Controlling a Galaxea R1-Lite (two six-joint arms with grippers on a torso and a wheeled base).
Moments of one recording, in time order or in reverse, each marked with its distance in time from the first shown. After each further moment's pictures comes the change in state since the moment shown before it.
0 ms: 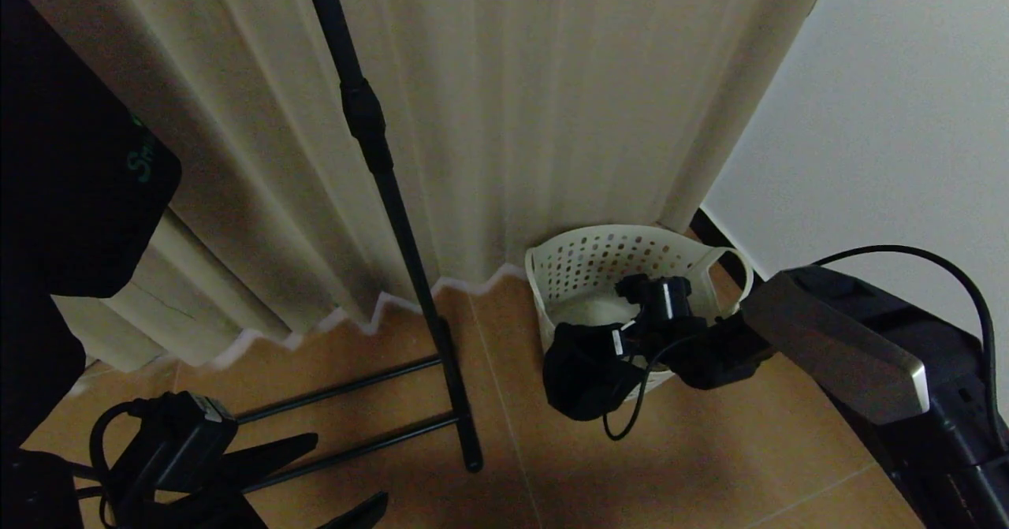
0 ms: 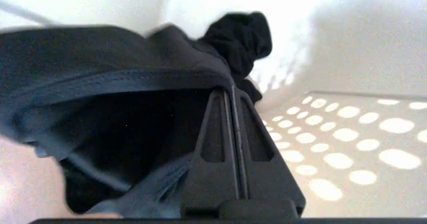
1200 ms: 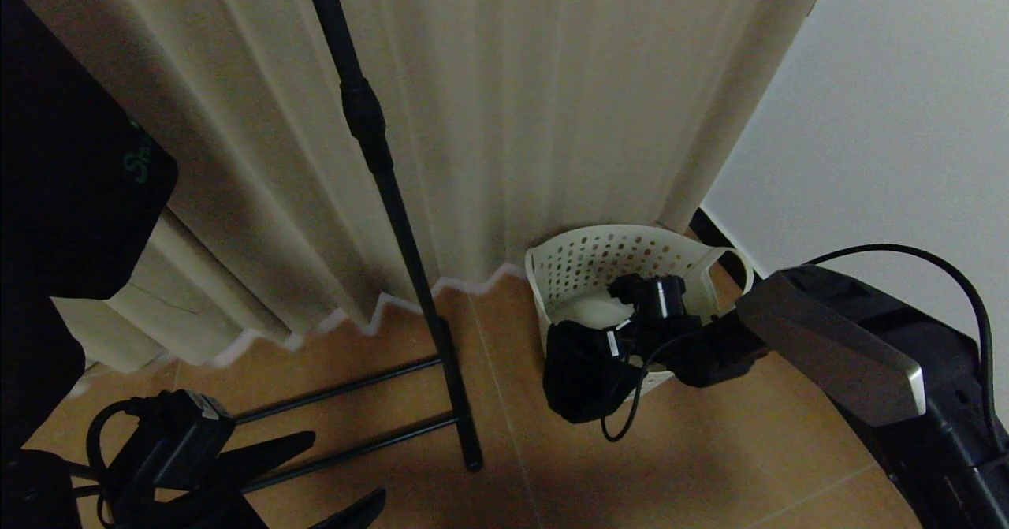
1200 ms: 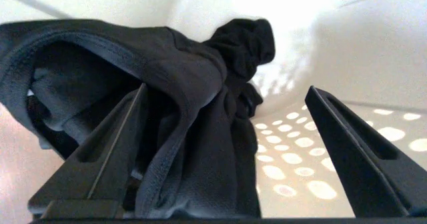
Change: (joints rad) left arm 0.010 -0.001 0.000 -0.002 0.000 0.001; right arm 0.014 0.009 -0.034 0.042 0.012 -0.038
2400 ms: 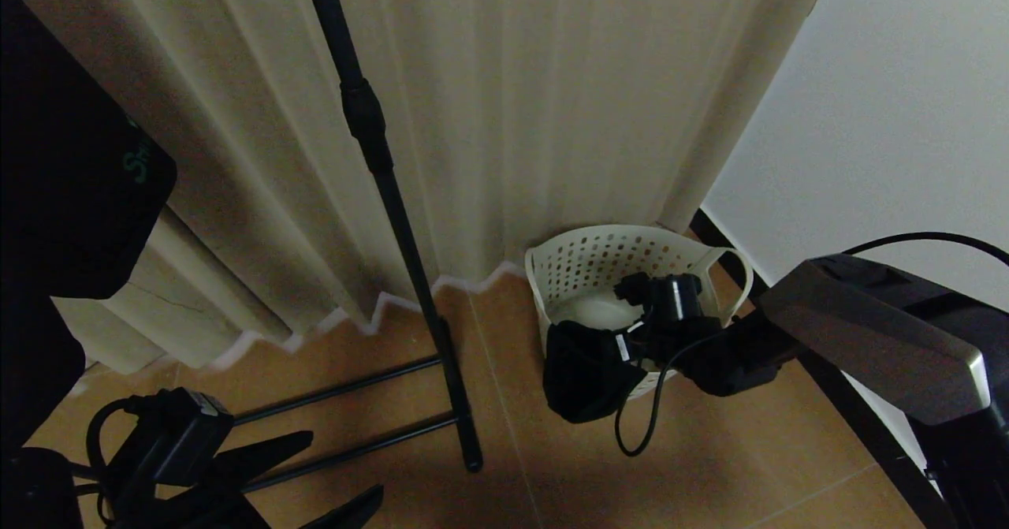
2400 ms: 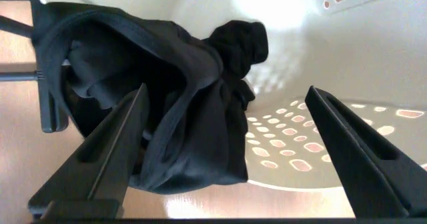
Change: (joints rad) left arm 0.011 0.003 0.000 0.000 0.000 -0.010; right arm 0.009 -0.116 0.182 -0.074 0.001 -0.058
